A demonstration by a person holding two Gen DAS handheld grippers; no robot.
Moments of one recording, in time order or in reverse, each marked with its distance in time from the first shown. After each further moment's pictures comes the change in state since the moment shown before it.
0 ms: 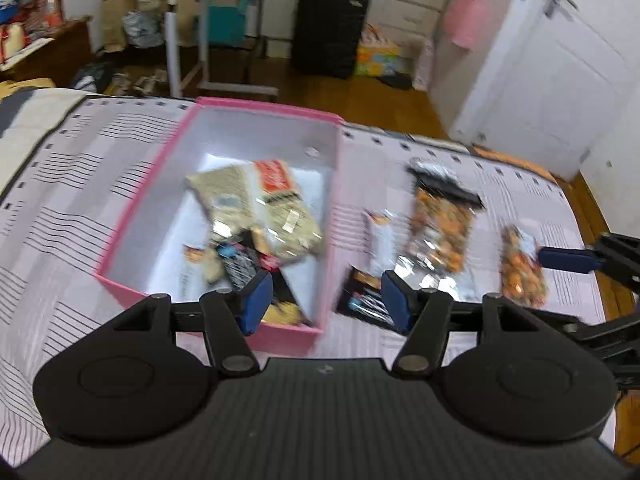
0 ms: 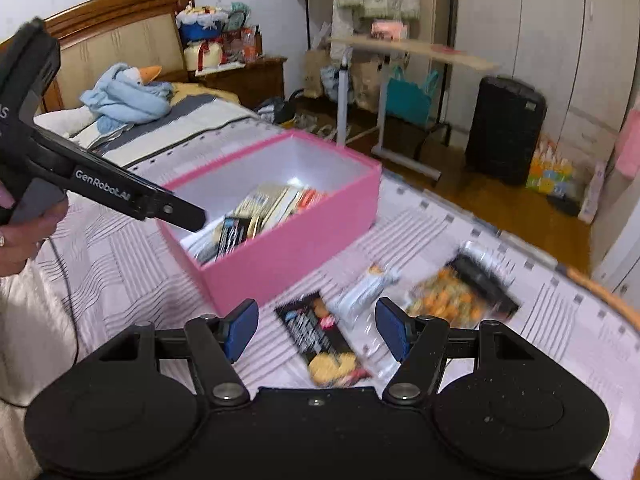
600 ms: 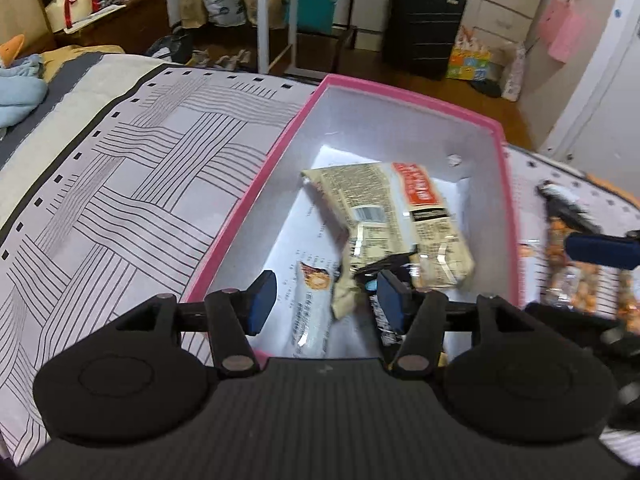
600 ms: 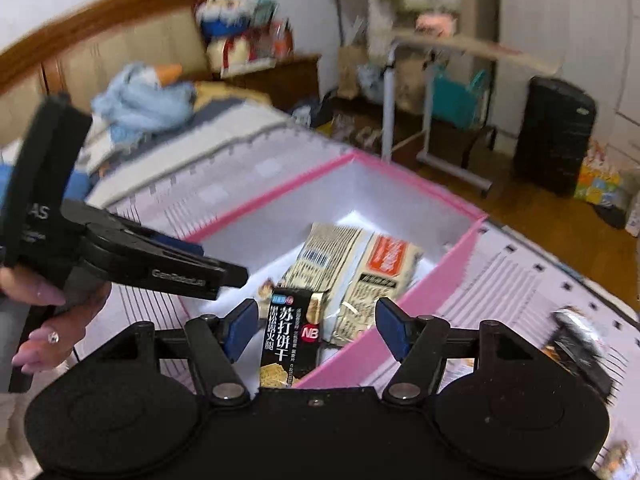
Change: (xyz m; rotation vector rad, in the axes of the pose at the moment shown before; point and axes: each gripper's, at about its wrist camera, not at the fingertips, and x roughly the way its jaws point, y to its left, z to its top) left arm 0.054 0.105 0.017 -0.132 -0.004 0.199; right arm 0.085 0.049 0.074 0.000 -0.028 0.079
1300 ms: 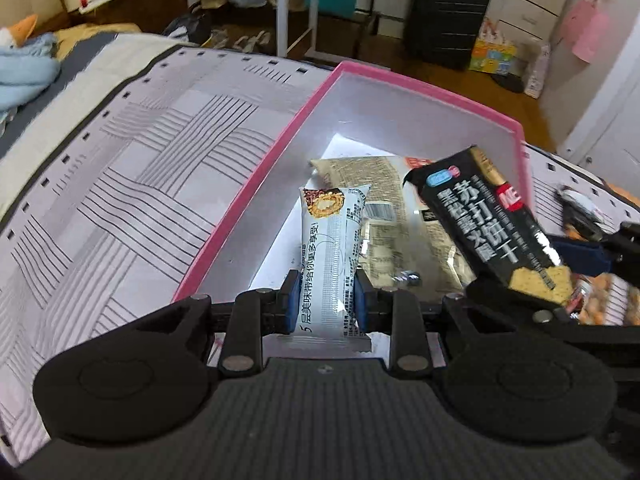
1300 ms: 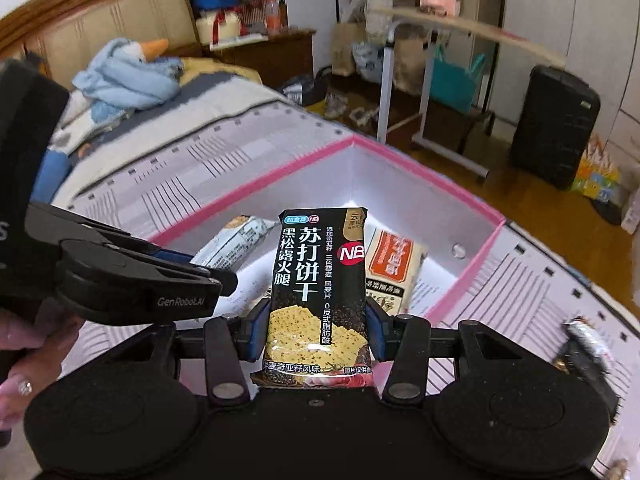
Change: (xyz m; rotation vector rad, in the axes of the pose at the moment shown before) left arm 0.033 -0.005 0.008 -0.069 0.053 0.062; right arm 0.087 0.009 0.023 -0.027 0.114 -0.042
